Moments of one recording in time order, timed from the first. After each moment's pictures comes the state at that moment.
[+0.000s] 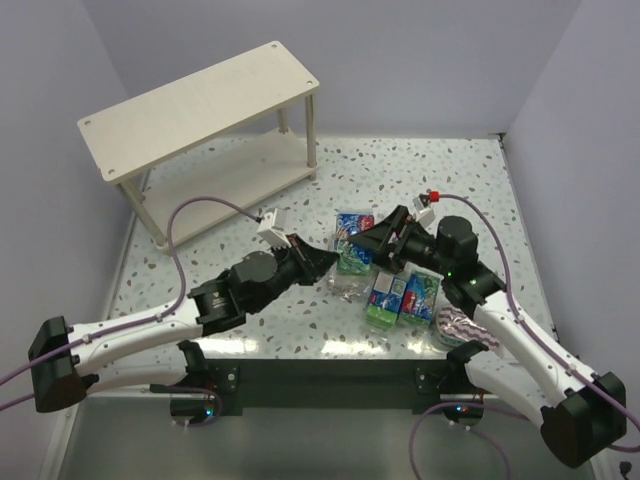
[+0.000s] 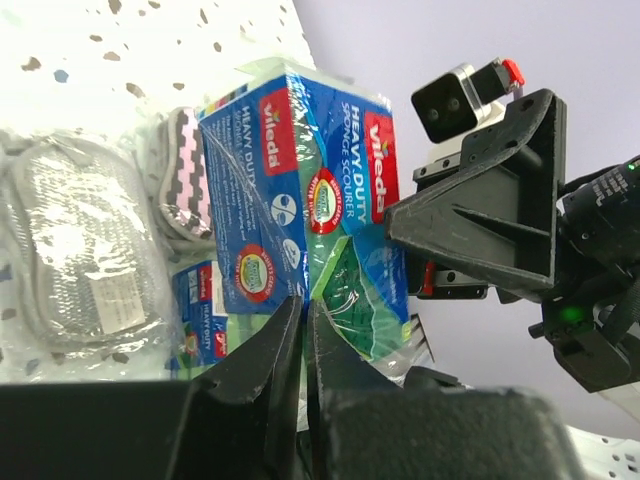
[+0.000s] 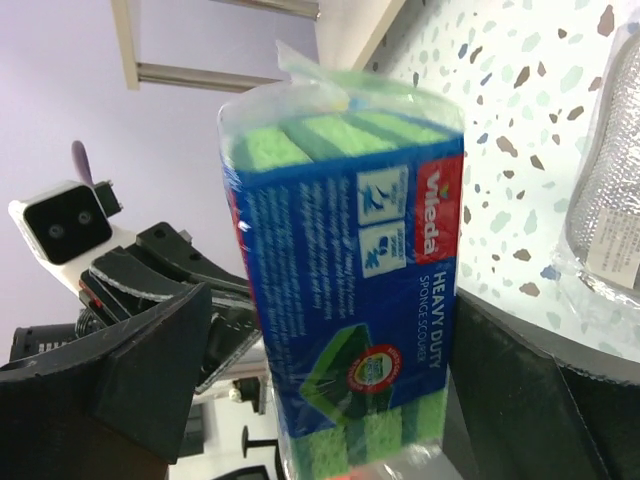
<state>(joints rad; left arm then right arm) -1.09 1.02 0.70 0.15 -0.36 -0.96 0.45 0.89 0.63 0.02 -0.50 1.18</state>
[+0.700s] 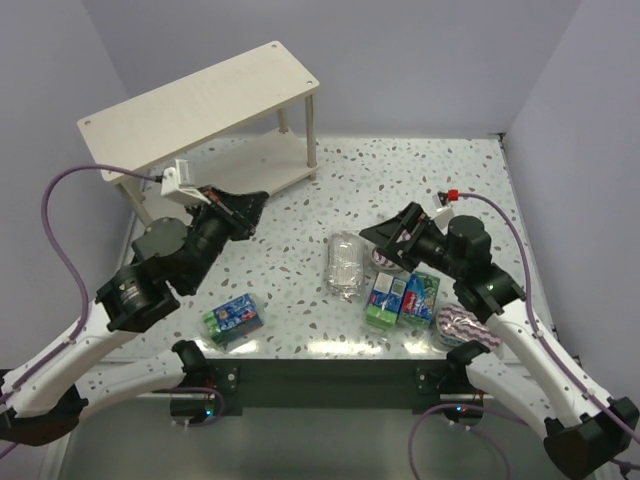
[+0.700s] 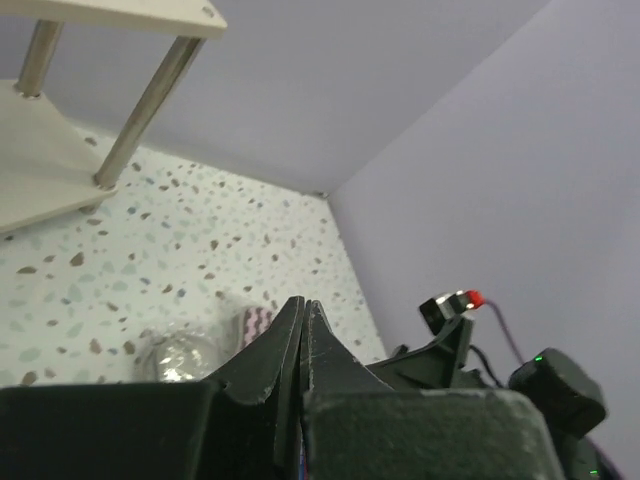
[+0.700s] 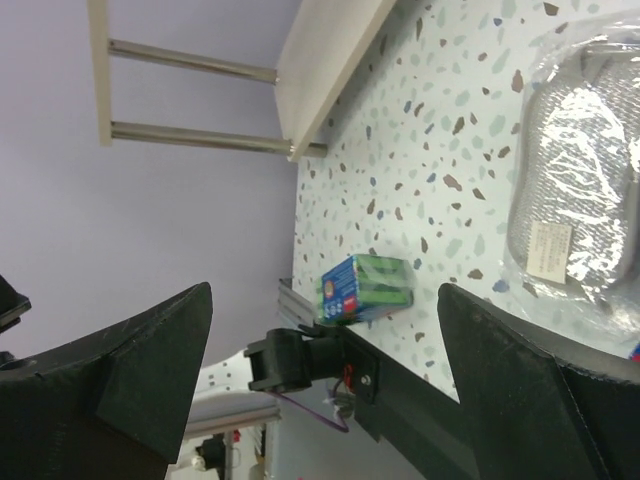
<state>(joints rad) -0.92 0.79 1.15 -0.28 -0.54 -0.73 0.46 0.80 0.74 -0.22 -0.31 1.12</state>
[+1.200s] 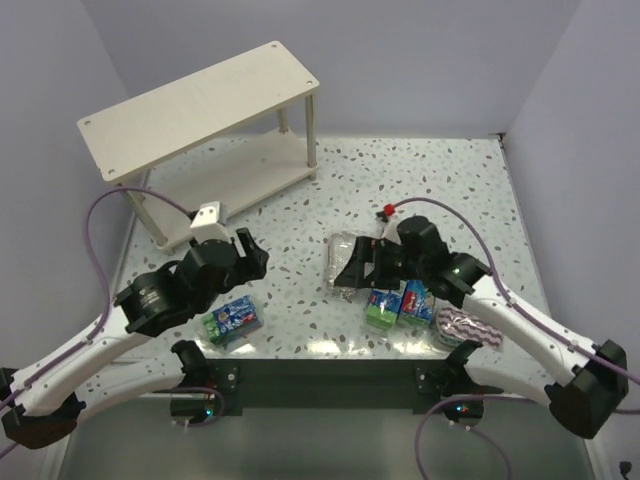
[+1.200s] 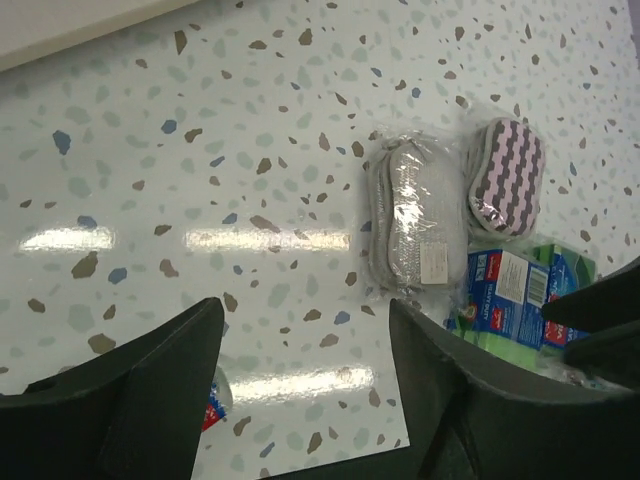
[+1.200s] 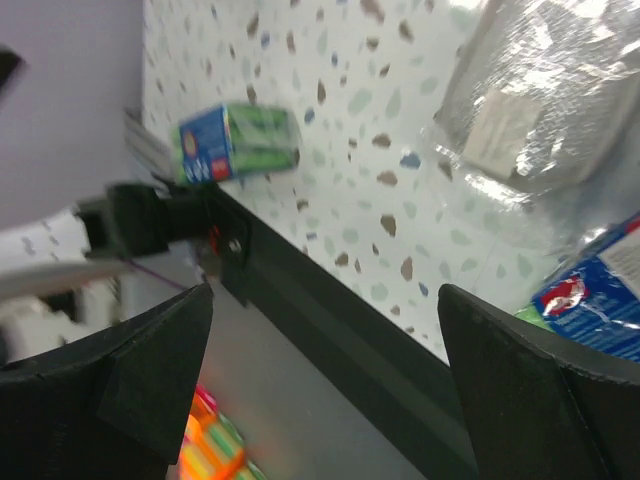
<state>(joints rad) -0.92 0.81 0.97 -0.79 -0.56 -0.80 0.60 0.97 0.79 -0.46 -0.37 0.79</state>
